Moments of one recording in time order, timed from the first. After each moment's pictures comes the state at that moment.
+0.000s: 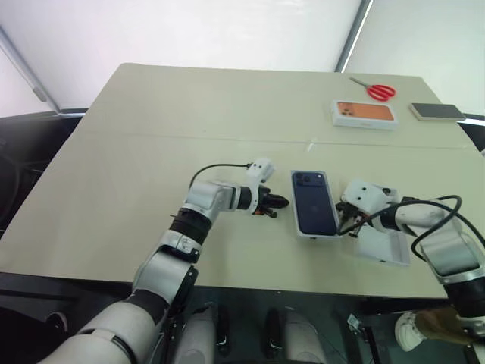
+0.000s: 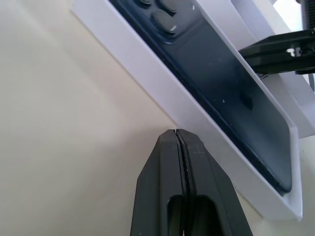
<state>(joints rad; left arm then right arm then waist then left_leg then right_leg) -0.89 0.06 -0.17 0.60 -0.30 0.85 -0.78 -0.26 -0.90 0.07 -0.10 -0.05 0.48 0.89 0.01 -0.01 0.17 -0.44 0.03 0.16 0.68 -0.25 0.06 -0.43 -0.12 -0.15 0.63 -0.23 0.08</state>
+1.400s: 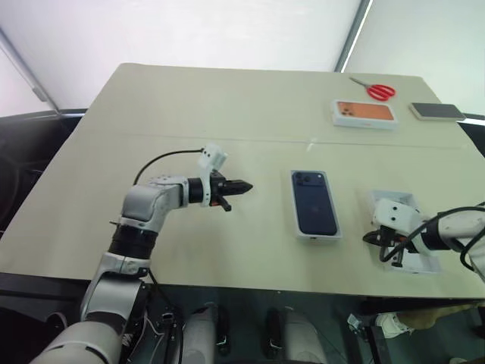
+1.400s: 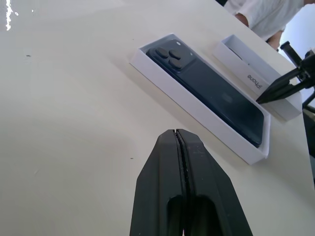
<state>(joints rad) -0.67 0.36 -0.08 0.14 -0.43 0.85 -0.91 -0.16 -1.08 -0.02 -0.15 0.13 0.55 1.09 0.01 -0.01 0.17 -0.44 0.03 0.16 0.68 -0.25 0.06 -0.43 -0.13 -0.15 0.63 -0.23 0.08</state>
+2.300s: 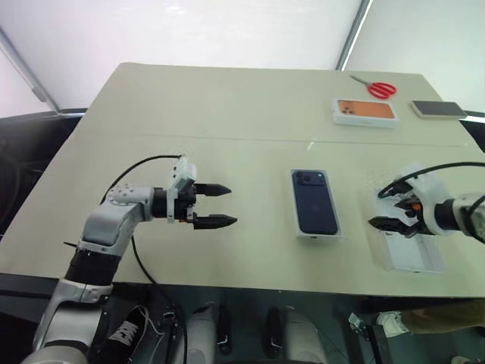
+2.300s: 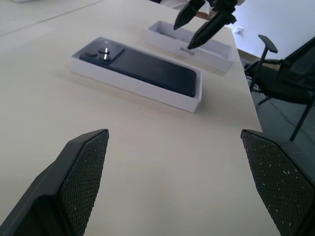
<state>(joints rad) -0.48 0.56 -0.10 0.03 -0.45 0.42 -1.28 -0.34 -1.09 -0.10 -0.23 0.30 1.32 0.83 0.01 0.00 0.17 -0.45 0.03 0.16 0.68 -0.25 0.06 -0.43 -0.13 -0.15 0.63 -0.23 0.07</state>
